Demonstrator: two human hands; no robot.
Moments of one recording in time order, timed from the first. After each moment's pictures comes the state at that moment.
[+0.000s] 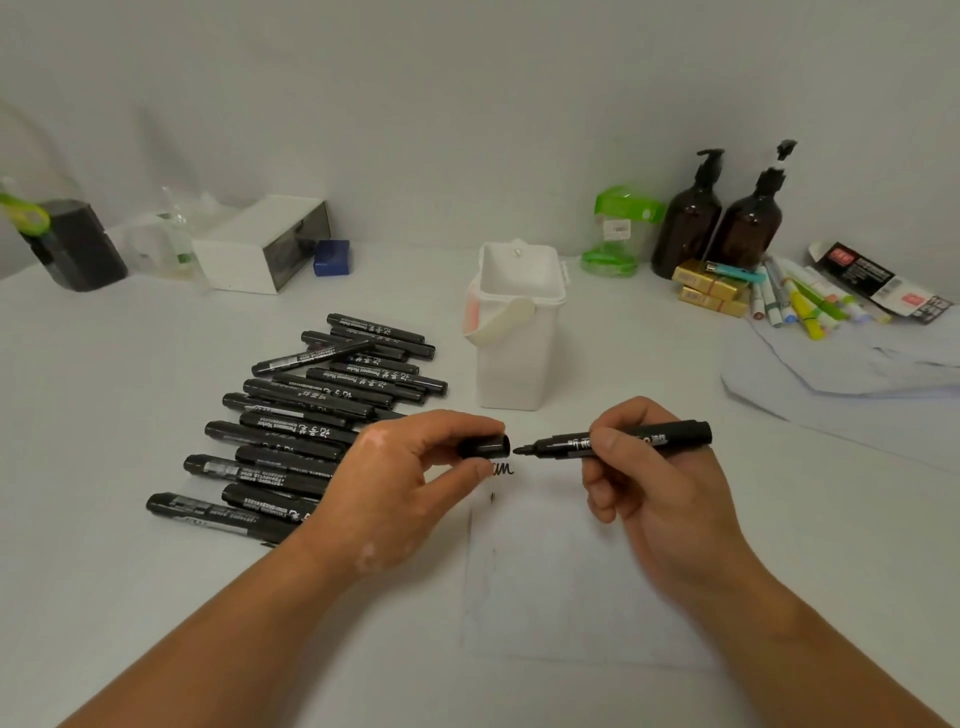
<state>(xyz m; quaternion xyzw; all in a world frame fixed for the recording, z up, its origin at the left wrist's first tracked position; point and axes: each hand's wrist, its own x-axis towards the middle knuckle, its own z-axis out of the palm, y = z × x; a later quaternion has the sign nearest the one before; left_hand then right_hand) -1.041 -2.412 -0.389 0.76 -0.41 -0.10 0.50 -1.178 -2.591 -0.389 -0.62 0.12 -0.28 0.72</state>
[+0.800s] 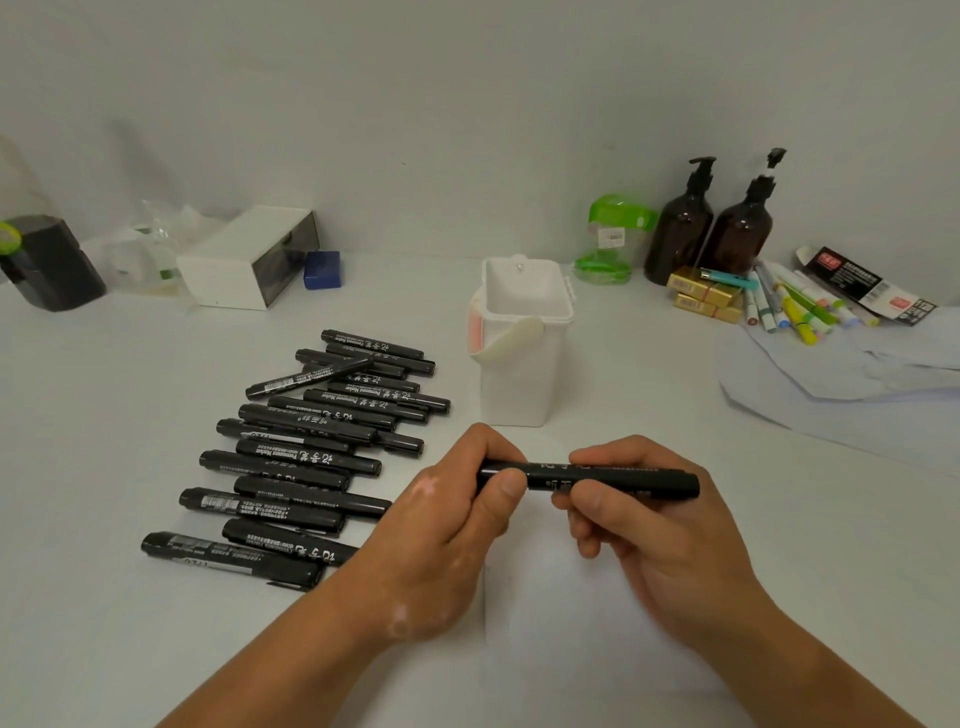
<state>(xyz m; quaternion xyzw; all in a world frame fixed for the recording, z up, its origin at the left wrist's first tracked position) -1.052 -2.414 -0.388 0.69 -0.49 -0.16 0.51 -1.181 -2.569 -0.380 -0.65 0.13 -0.24 0.71</state>
